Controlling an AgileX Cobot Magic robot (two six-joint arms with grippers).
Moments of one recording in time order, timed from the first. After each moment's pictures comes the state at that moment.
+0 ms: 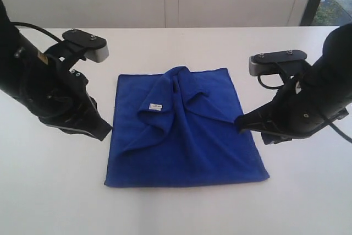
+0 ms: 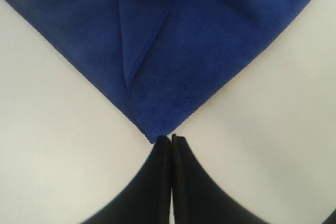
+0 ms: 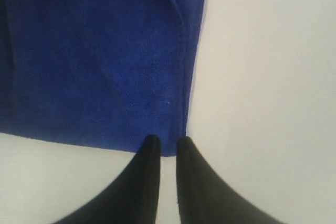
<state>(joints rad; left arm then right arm) -0.56 1.38 -0.97 -0.32 0.85 0.34 0.26 1.45 -0.85 0.04 0.73 0.16</state>
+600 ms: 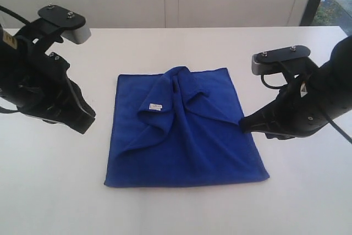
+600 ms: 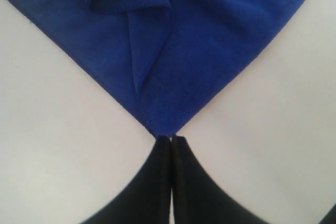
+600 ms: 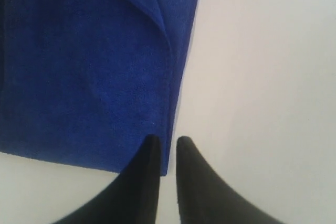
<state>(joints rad) -0.56 1.26 -0.97 -0.28 0.88 0.33 0.26 1.42 -0.80 -0.03 0.63 0.14</state>
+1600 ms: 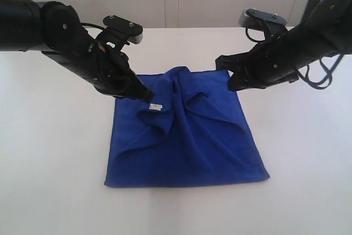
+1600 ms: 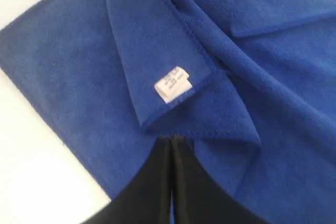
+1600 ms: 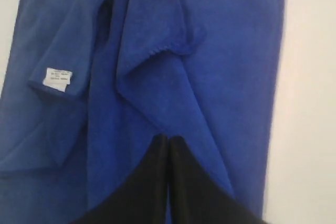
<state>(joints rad) -0.56 1.73 -1.17 -0.27 0.50 0.33 0.08 1.76 -1.12 0.69 0.59 -0.44</state>
